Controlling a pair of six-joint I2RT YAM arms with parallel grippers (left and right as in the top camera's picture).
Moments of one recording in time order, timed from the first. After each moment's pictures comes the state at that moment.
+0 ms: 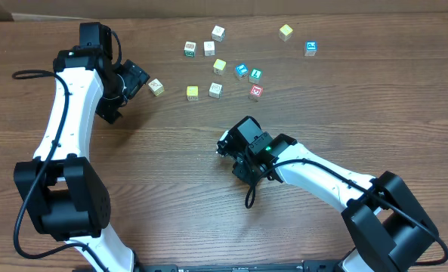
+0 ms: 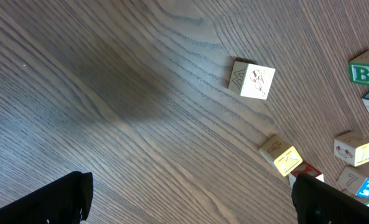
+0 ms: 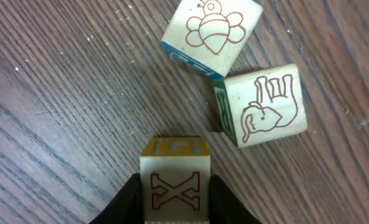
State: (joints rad) left arm 0.06 1.91 1.66 -1.04 0.08 -0.86; right arm 0.70 1.74 1.01 -0.55 -0.03 -0.28
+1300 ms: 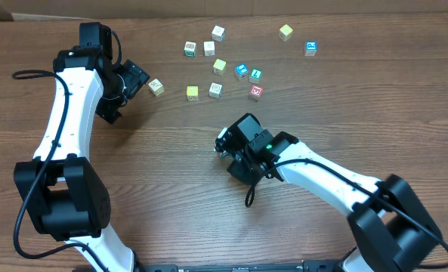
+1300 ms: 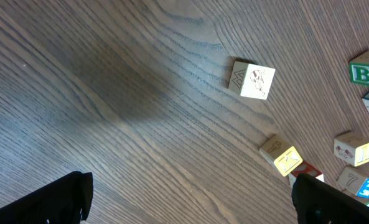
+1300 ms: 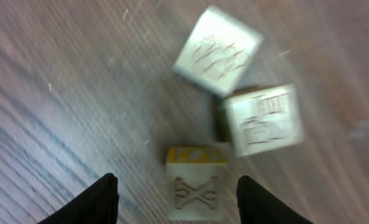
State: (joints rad) left arm 0.06 1.91 1.66 -1.04 0.08 -0.86; right arm 0.70 1.70 1.04 -0.56 -0.06 -0.23
